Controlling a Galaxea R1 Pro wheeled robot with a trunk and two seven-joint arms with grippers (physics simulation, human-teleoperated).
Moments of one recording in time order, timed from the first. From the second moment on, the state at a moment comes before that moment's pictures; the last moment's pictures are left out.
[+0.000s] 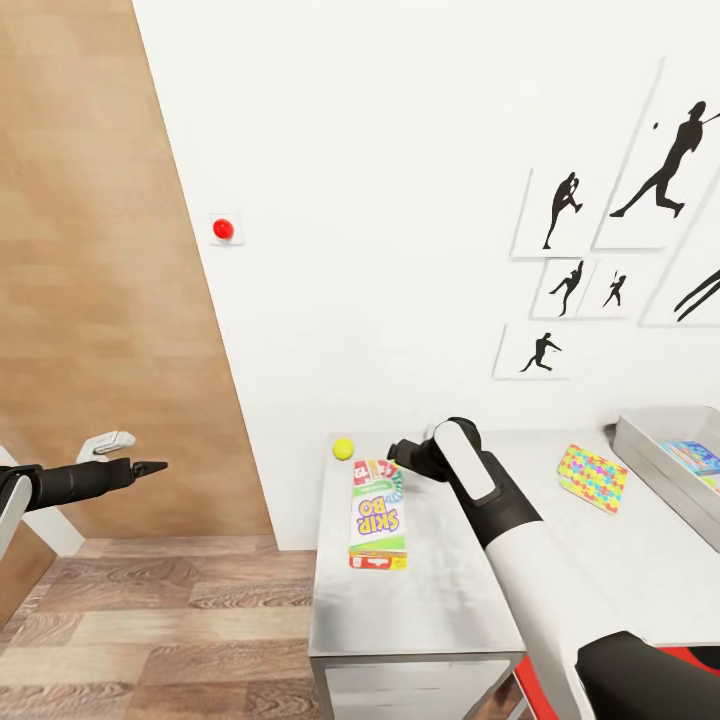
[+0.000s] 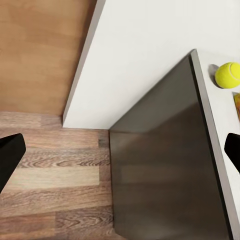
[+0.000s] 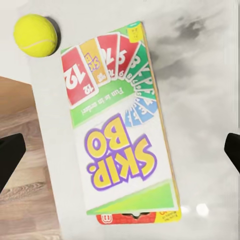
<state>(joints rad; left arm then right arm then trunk) -0.69 0.50 0.22 -1.02 0.17 0.87 -0.70 -0.90 0.12 0.22 -0.94 -1.01 0.85 -0.77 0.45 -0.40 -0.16</state>
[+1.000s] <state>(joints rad) -0.69 0.50 0.23 -1.02 0.18 0.87 -0.71 -0.89 0.07 0.21 -0.94 -1.00 0.84 -0.54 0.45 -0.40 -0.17</state>
